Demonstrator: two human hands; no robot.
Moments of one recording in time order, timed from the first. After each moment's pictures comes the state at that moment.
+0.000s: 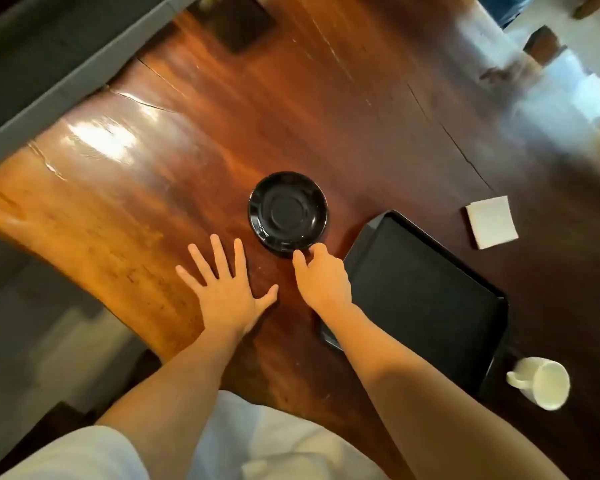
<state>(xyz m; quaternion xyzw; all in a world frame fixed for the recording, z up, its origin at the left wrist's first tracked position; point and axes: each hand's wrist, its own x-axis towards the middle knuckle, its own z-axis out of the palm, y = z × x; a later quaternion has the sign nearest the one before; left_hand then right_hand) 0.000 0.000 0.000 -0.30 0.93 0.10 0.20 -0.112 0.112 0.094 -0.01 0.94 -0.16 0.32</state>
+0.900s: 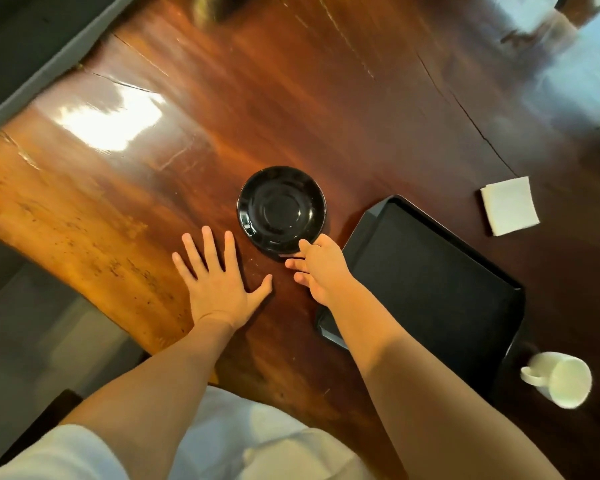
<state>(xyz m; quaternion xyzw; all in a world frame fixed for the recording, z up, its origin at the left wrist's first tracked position) 0.005 0.008 -0.012 -0.29 0.94 0.07 0.14 -0.132 0.120 0.069 0.33 0.67 -0.50 0.44</state>
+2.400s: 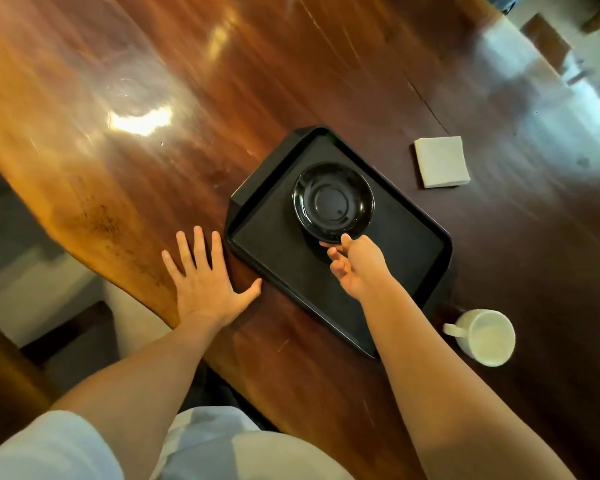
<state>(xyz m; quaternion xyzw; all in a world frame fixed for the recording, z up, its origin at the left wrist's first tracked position) 0.077 0.216 0.000 -0.34 0.92 0.10 0.16 -0.111 0.377 0.084 0.37 0.62 -0.58 0.37</state>
